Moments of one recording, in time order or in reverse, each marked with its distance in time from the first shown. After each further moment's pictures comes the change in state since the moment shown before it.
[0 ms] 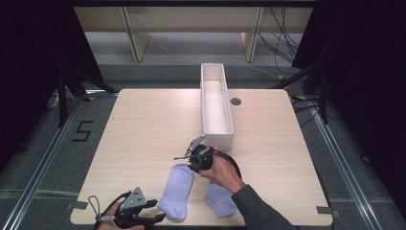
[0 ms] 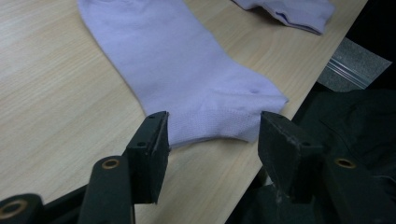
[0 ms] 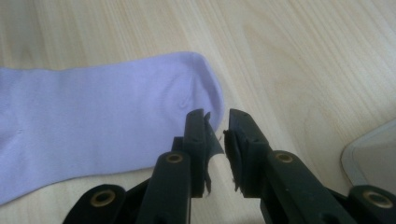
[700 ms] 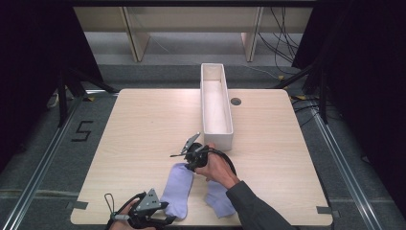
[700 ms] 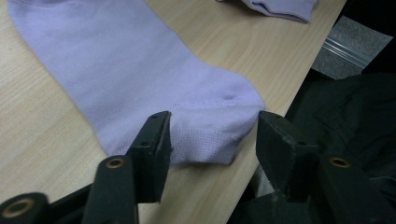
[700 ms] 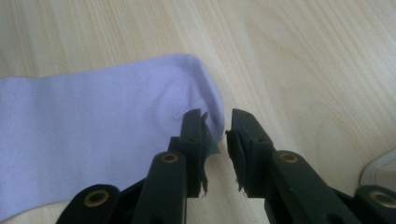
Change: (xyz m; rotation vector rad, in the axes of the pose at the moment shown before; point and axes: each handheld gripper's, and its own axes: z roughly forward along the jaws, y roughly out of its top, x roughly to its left) left arm -0.013 0.012 0.023 0.070 -0.024 0.093; right arm -0.007 0.008 0.021 0.027 0.032 0.001
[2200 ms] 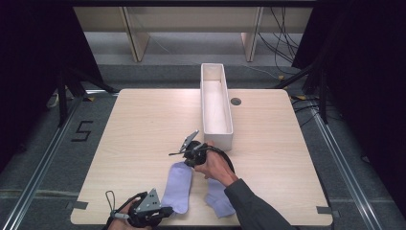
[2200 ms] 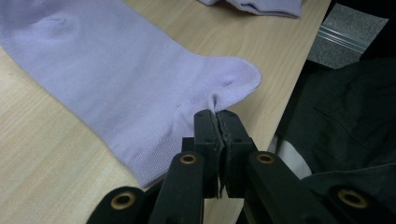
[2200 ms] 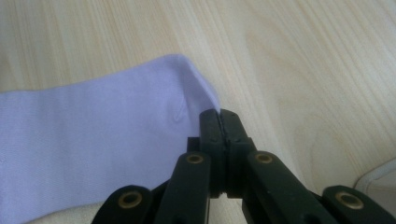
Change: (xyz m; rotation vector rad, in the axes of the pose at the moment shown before) left arm 0.001 0.003 -0.003 -0.025 -0.016 0.081; right arm -0.003 0.007 -0.002 0.003 0.010 -0.005
